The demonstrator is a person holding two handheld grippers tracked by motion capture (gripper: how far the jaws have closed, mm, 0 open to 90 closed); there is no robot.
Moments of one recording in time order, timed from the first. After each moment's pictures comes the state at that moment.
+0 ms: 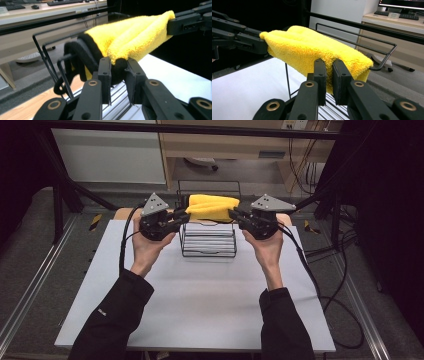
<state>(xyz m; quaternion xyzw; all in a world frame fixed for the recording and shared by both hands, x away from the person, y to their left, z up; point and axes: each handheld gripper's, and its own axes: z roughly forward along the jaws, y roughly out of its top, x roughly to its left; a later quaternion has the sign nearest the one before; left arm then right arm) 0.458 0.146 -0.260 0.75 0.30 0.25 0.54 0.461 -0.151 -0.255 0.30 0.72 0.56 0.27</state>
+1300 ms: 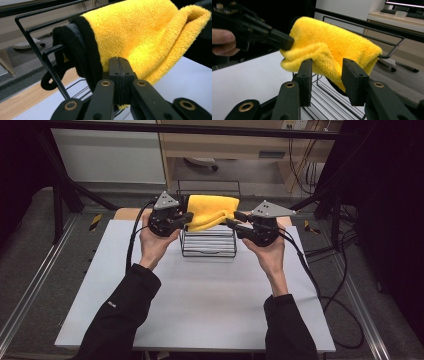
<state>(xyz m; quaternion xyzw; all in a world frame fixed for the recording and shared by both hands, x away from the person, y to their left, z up) 0.480 0.131 -0.266 0.77 0.32 0.23 0.50 0.451 -0.153 -0.260 0.29 0.74 0.55 0.26</state>
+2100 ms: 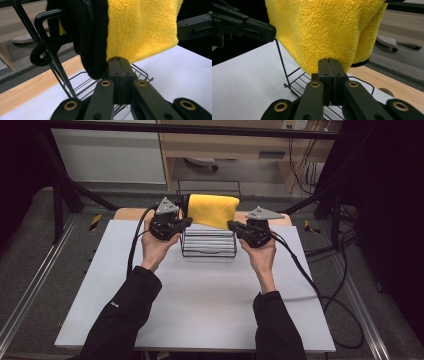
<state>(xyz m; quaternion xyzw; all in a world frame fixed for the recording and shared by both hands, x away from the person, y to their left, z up) 0.488 0.136 -0.290 0.78 0.33 0.22 0.49 0.475 -0.150 -0.301 0.35 0.74 0.53 0.23</state>
